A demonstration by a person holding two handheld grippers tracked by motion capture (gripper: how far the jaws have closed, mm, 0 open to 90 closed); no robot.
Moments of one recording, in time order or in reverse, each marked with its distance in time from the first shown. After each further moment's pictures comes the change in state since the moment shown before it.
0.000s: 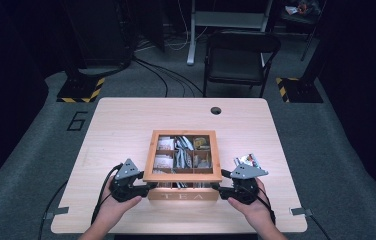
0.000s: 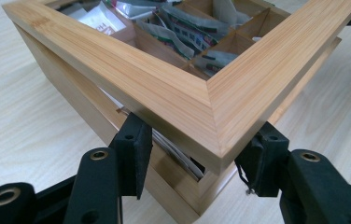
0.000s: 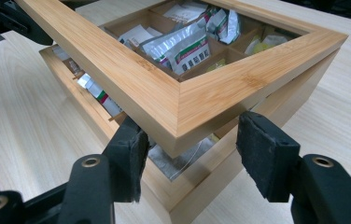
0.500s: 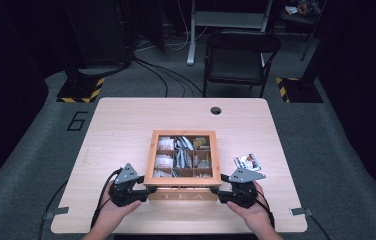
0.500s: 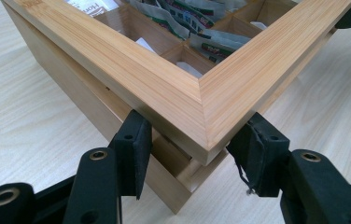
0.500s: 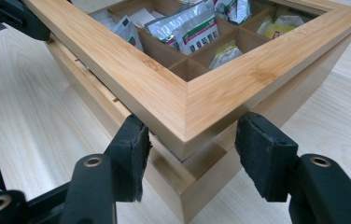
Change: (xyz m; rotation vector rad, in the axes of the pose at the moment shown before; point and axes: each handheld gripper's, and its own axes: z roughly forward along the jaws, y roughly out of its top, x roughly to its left) left arm -0.003 -0.012 0.000 0.011 -0.007 -0.013; right arm 0.003 -0.012 0.005 0.024 0.015 0.003
